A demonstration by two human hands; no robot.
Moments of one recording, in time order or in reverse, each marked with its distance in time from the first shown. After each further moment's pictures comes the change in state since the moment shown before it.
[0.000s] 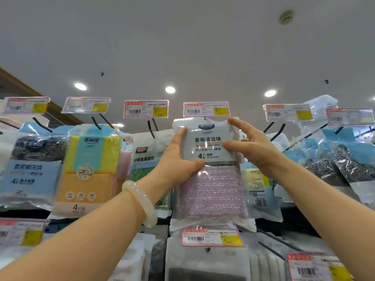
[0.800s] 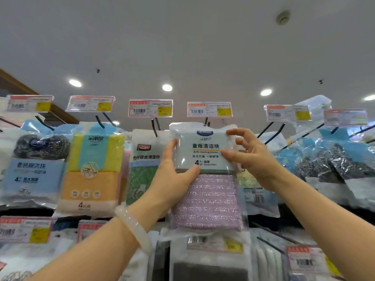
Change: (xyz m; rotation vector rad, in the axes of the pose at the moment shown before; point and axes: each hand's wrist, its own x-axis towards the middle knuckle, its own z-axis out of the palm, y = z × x) left_hand -0.036 -0.012 -0.007 -0.061 0.095 -0.015; right_hand -0.024 0.005 0.015 0.063 -0.020 -0.003
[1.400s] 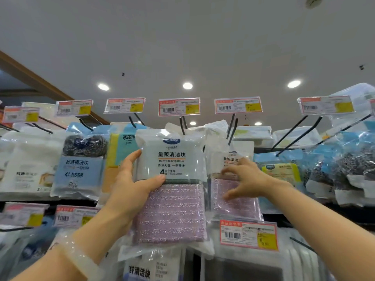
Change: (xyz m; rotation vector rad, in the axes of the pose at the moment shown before) left_hand -0.043 -0.007 -0.107 -0.040 0.274 -0.111; right_hand 0.022 0.057 0.045 -1.101 -0.318 0.195
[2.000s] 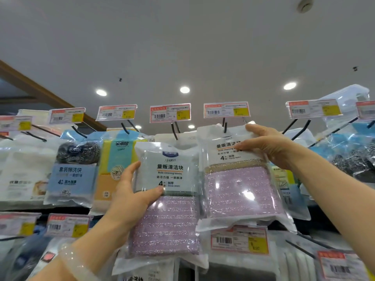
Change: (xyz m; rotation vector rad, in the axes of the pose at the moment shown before) left_hand -0.001 -0.008 0.013 0.092 0.022 -0.034; right_hand -0.008 0.019 -0.085 1.197 0.133 0.019
